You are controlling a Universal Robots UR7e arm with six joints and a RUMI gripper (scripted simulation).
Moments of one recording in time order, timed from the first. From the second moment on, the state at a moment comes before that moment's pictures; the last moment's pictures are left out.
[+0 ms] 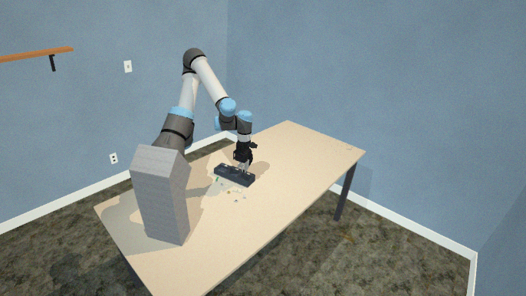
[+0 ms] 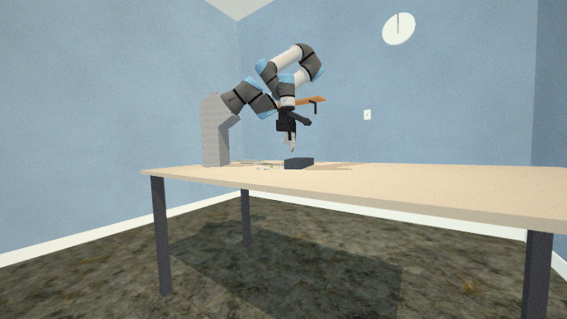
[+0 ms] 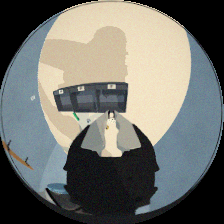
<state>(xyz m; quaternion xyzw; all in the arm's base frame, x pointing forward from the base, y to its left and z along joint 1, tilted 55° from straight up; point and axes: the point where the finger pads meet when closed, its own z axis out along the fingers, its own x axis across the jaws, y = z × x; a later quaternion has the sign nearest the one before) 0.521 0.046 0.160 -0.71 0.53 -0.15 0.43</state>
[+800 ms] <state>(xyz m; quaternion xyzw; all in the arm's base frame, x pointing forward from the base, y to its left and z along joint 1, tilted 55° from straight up) 0.554 0.070 0.130 -0.71 0.53 -0.15 0.43</state>
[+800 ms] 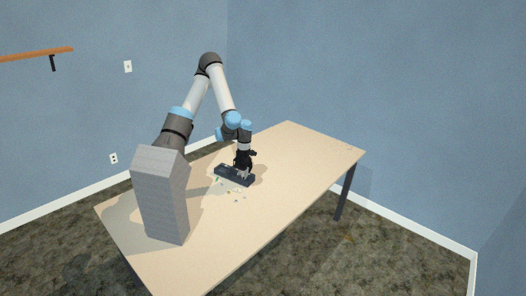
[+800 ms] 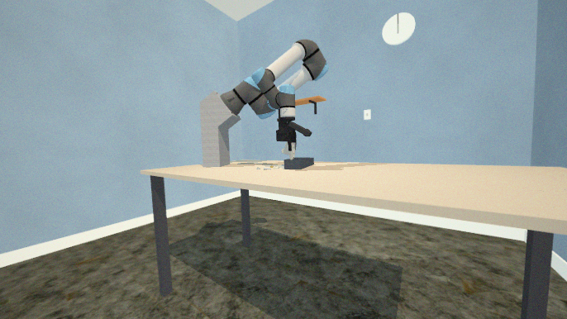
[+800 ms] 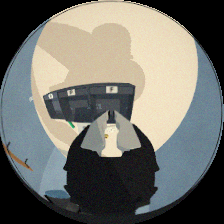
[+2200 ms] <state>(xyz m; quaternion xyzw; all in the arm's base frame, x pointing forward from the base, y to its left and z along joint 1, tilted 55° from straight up) 0.562 0.072 0.127 -0.71 0.53 -0.15 0.43</state>
